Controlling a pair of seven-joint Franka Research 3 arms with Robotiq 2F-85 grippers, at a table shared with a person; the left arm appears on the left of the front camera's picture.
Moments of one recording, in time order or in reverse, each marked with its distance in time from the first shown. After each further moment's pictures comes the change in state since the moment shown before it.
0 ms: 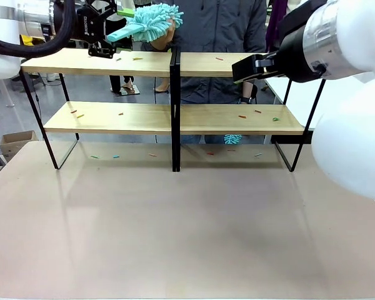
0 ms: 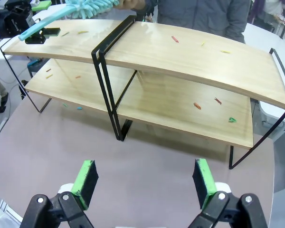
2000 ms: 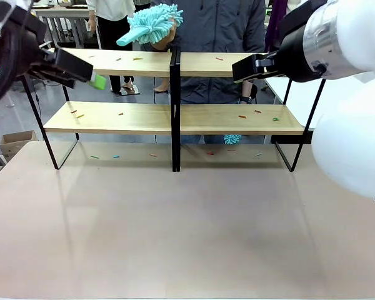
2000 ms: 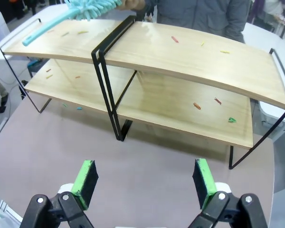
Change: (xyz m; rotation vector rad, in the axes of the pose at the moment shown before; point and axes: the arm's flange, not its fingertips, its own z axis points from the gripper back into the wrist) left arm -0.226 -0.095 0.054 0.636 0.067 -0.695; right arm 0.000 0.000 0.000 0.000 0.000 0.000
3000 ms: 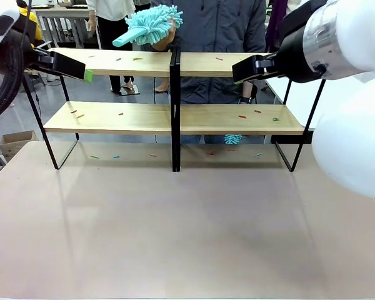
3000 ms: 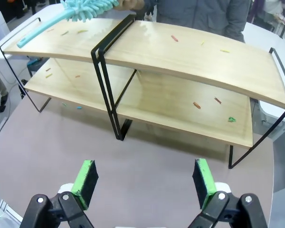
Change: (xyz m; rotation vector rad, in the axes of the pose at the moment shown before) left arm -0.019 -0.001 0.006 0.359 -0.174 -0.094; right arm 0.000 0.000 0.000 0.000 0.000 0.000
